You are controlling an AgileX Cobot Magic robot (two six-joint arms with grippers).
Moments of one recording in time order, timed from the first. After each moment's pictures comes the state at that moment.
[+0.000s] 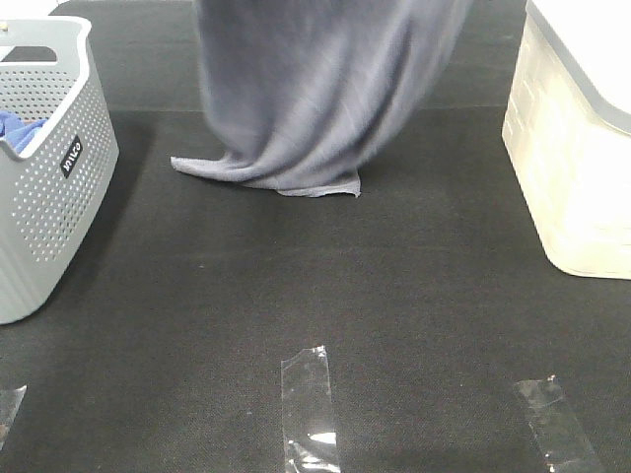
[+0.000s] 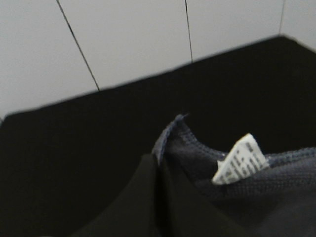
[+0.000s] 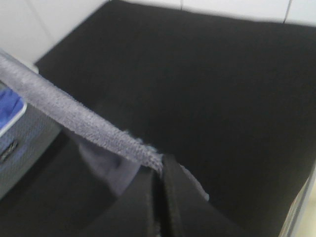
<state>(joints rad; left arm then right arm) -0.44 2.07 -2.44 0.33 0.88 -0.17 0.07 1.78 -2.14 0.47 1.06 -0.36</state>
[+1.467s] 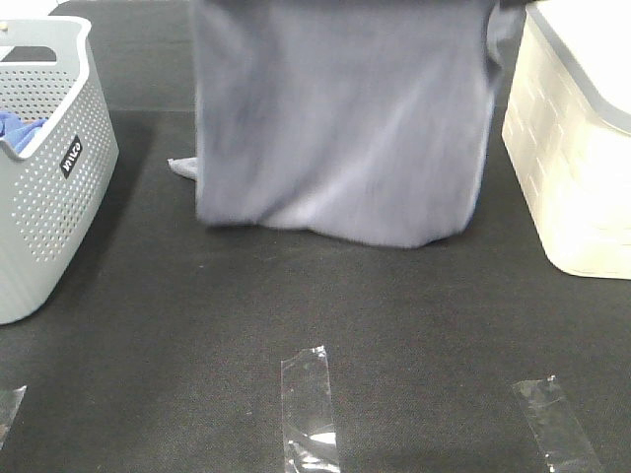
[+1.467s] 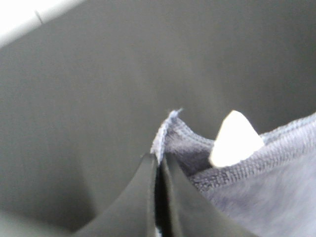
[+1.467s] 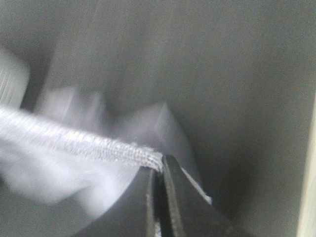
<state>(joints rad) -0.40 2.02 -1.89 0.29 0.50 -0.09 0.08 1.75 -1.52 0.48 0.59 -0.26</state>
